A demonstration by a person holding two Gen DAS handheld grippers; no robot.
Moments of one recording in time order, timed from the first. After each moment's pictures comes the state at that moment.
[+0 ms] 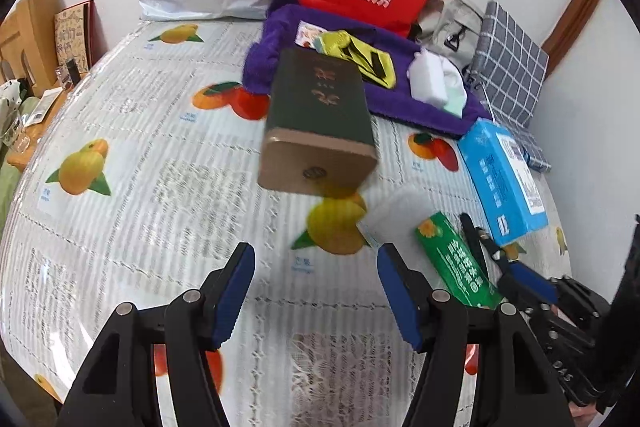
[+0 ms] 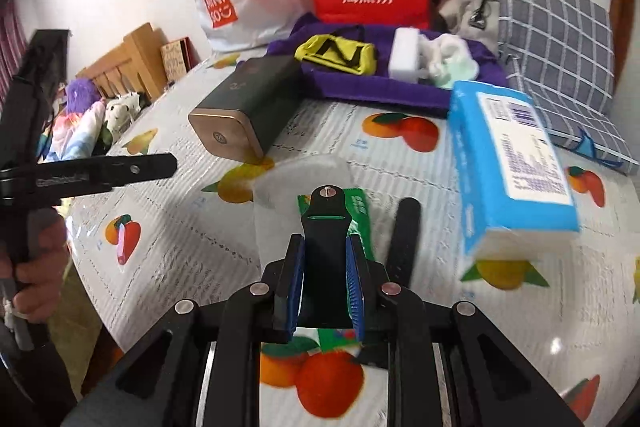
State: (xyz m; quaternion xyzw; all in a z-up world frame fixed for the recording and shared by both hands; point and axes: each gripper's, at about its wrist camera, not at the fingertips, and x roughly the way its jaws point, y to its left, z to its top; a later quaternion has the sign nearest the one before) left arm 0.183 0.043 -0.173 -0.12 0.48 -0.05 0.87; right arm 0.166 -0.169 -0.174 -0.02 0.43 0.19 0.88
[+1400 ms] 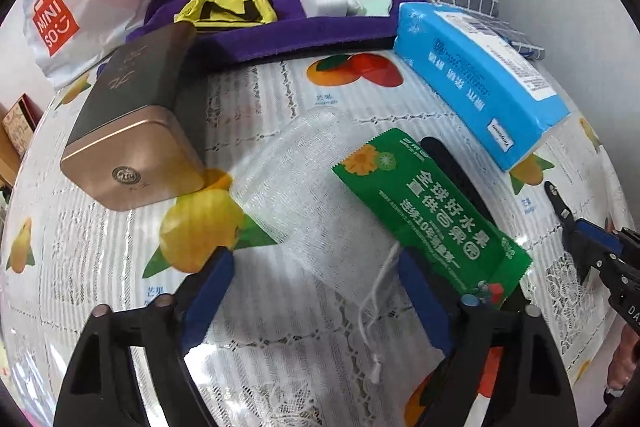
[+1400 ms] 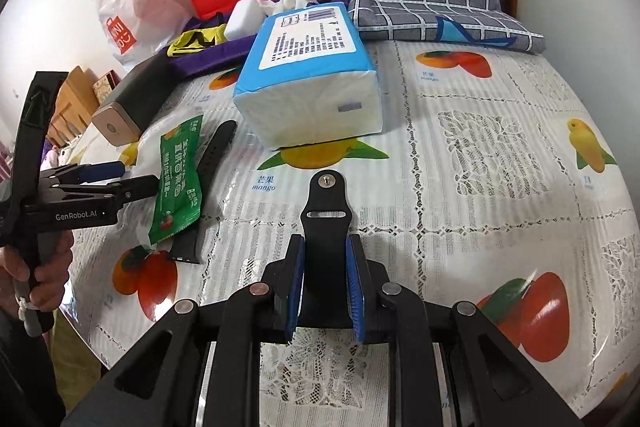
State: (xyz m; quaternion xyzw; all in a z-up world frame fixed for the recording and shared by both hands) left arm 0.201 -0.075 -0.221 0.06 0.49 -0.10 0.86; right arm 0.132 -0.300 -0.228 0.06 0.46 0.08 0.88
